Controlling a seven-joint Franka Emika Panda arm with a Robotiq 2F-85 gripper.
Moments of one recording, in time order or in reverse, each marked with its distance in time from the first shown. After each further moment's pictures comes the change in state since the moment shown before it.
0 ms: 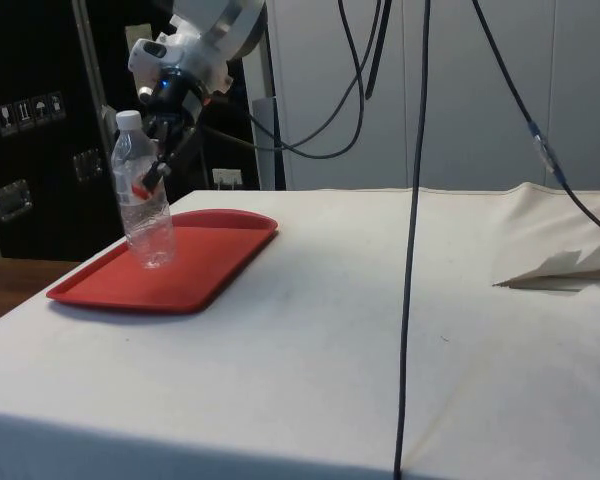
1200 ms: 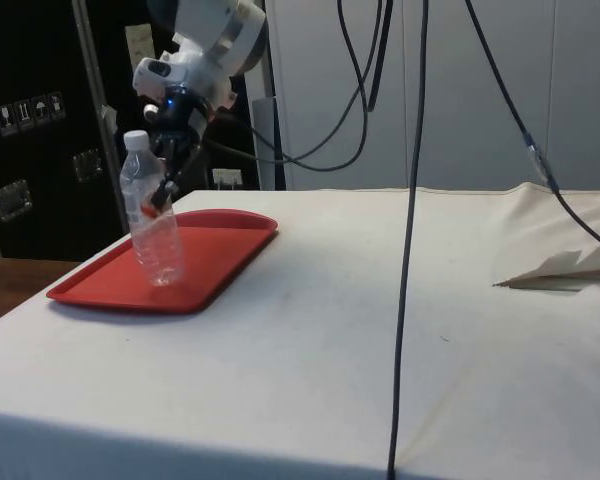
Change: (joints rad) arm 0.004 0.033 0.000 -0.008 0.000 0.006 -0.029
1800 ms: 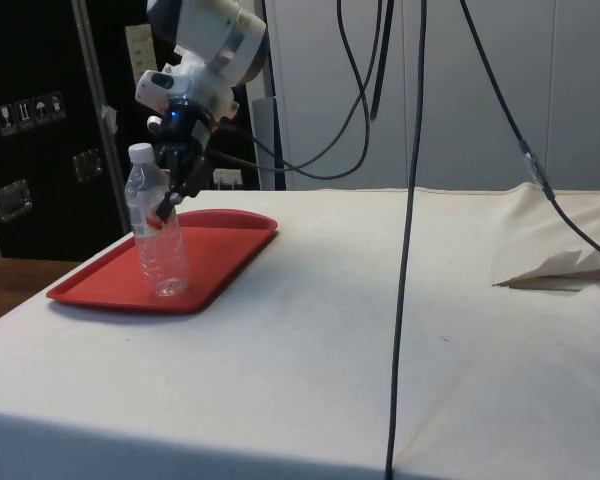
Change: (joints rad) arm 0.003 0.024 0.000 0.000 0.001 0.002 -0.019
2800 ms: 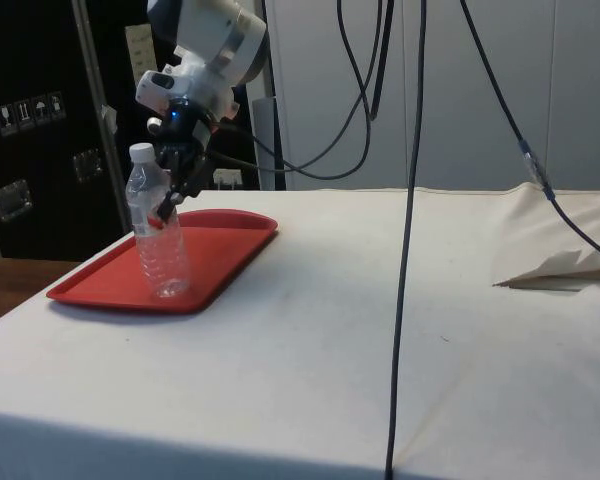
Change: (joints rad) arm -0.001 0.000 0.000 -0.002 0.000 -0.014 0.000
